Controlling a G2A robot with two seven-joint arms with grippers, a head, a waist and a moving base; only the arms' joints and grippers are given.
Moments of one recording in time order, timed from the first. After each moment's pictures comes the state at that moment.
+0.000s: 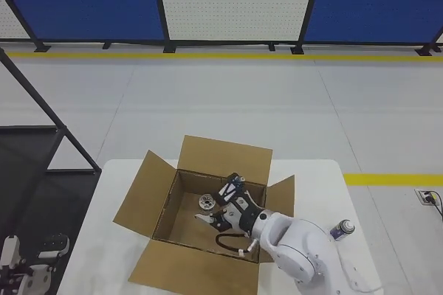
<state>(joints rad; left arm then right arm) 1.82 -1.29 -1.97 -2.08 -0.47 -0.40 -0.14 -0.87 -1.33 1.04 -1.82 -1.03 -0.24 0.66</state>
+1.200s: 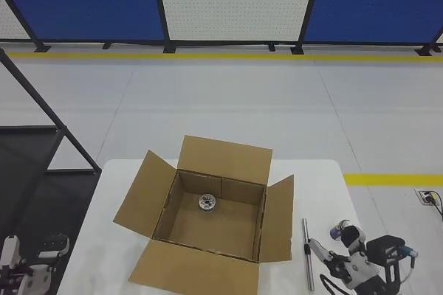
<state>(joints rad) 1.82 -1.29 -1.97 -2.08 -0.47 -0.40 -0.14 -1.75 -1.26 1.72 -2.27 -0.88 -0.18 0.33</state>
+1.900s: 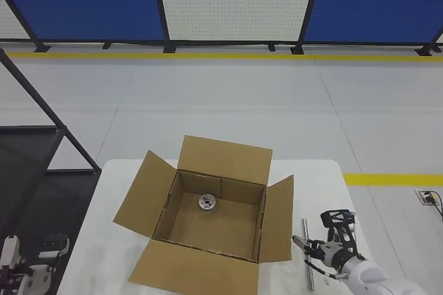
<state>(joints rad) 1.82 -1.29 -1.97 -2.08 -0.47 -0.40 -0.14 -1.35 -1.24 1.55 -1.99 -1.01 0.04 0.93</state>
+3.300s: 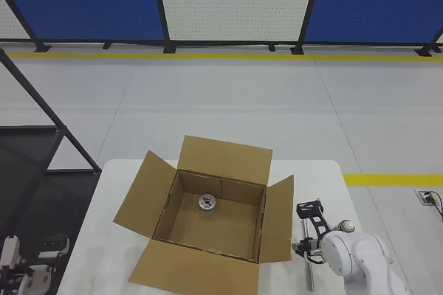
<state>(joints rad) 1.82 -1.29 -1.97 -2.08 -0.47 -0.40 -0.14 -1.00 -1.24 1.32 -1.73 -1.30 0.15 1.46</state>
